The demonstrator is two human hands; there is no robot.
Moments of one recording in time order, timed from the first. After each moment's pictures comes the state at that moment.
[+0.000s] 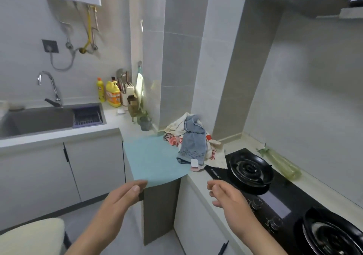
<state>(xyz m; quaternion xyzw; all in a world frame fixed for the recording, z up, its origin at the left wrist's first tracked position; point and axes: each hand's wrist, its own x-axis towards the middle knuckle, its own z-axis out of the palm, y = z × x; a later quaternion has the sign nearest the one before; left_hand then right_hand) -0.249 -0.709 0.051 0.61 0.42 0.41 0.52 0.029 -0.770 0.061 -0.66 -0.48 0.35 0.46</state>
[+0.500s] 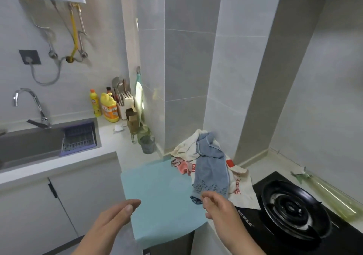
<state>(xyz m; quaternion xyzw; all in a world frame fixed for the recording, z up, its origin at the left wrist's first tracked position) -0.243 -0.493 0.048 0.56 0.51 0.37 0.53 0.032 -0.518 0.029 -0.65 -0.42 0.41 0.48</state>
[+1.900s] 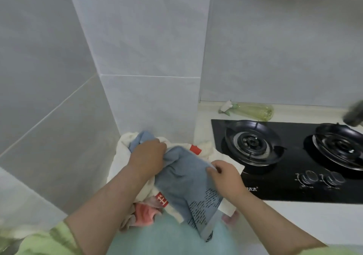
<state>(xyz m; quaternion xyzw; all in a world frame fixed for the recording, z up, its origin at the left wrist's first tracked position) 0.115 -0.052 -0.054 1.00 0.05 -0.03 0.01 0.138 -0.286 -0.105 -0.91 -0.11 0.07 0.39</state>
